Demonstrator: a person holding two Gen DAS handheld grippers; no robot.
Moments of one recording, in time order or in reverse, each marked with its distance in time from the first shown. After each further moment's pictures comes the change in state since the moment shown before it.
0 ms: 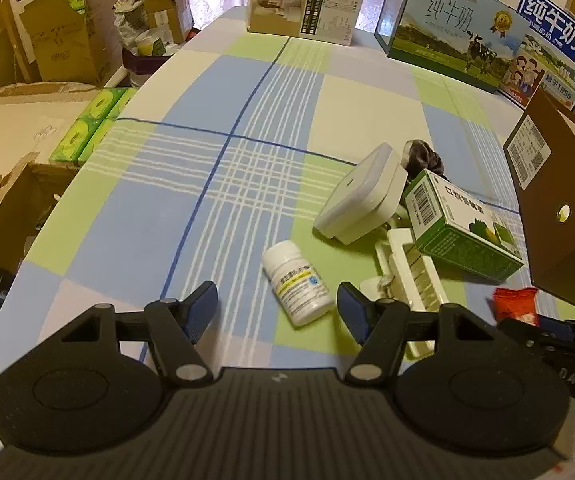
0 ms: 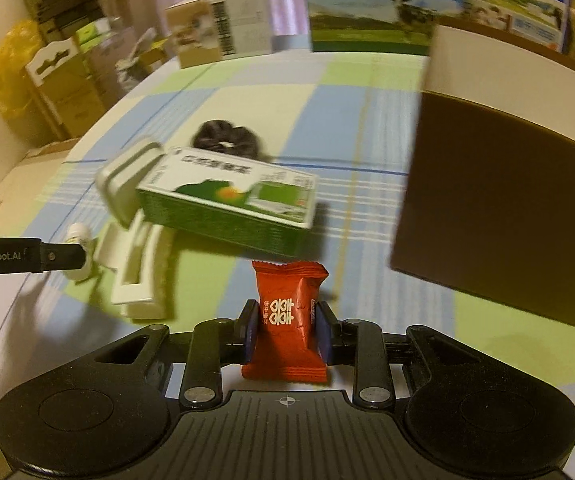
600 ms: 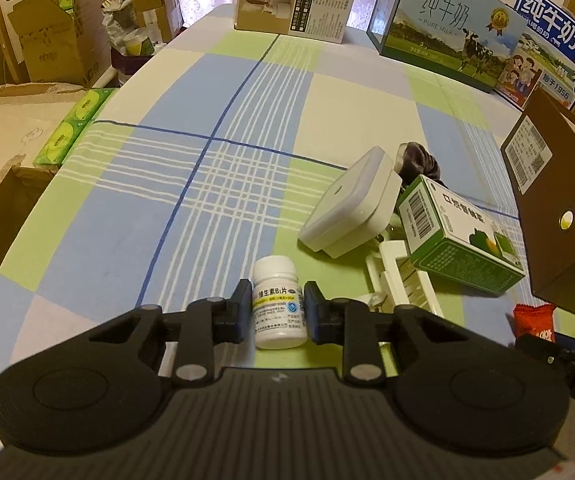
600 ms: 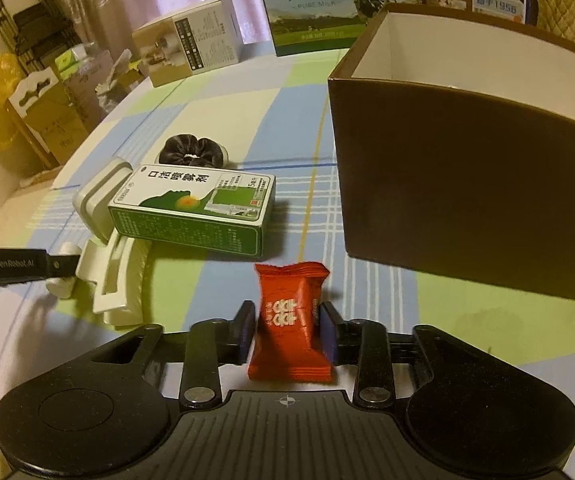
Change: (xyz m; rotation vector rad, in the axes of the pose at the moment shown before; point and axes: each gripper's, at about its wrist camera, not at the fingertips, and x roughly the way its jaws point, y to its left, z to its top) left arm 0.016 -0.006 0.007 -0.003 0.008 -0.024; right arm -0.014 -0.026 -0.004 0.102 -0.013 0.018
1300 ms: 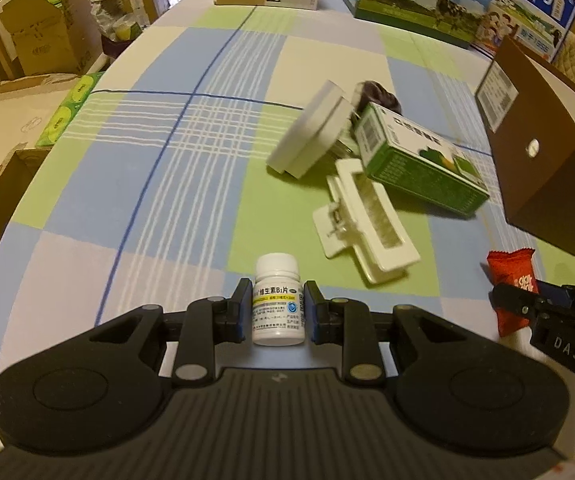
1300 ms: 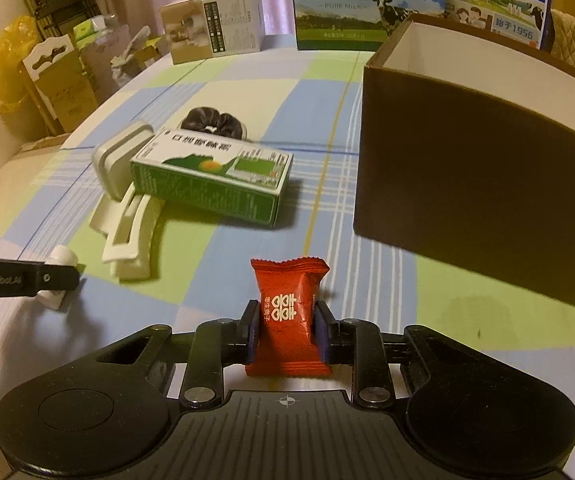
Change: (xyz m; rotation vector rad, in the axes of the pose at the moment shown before) left arm -0.030 -0.025 -0.037 0.069 0.077 0.008; right arm -0.009 0.016 -0.022 -0.123 0.012 -0.039
